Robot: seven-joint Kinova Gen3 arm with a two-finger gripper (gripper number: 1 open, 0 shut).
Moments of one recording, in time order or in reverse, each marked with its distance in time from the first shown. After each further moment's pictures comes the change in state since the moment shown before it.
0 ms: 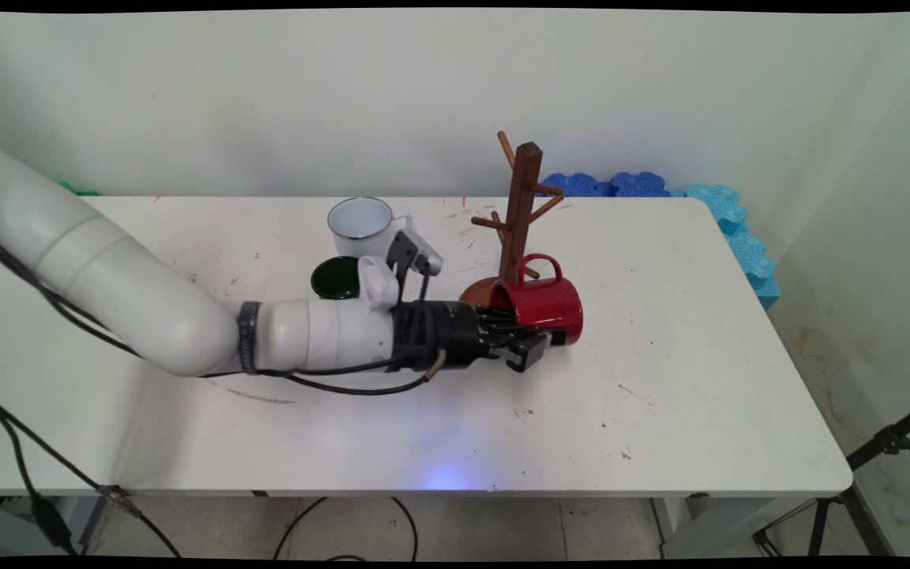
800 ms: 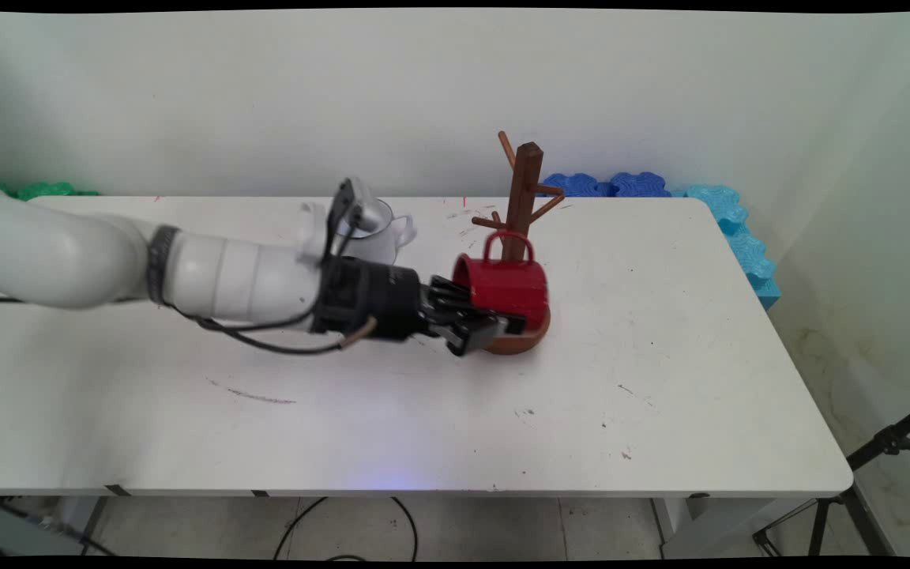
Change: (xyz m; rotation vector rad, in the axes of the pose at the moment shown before) arm 0.056 0.002 -0.076 -0.050 -0.107 0.090
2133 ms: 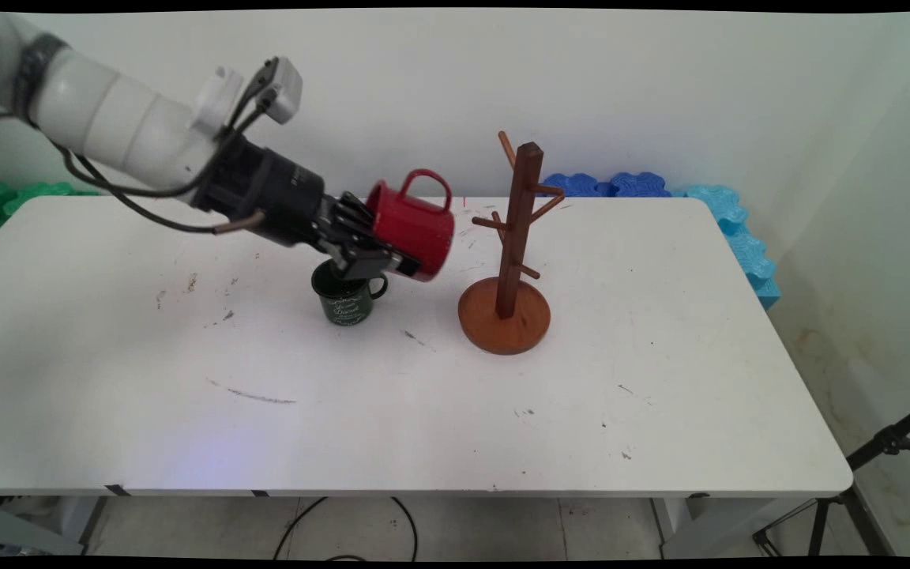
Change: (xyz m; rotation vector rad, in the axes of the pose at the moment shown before) arm 0.100 -0.037 -0.101 0.037 -0.306 0.223
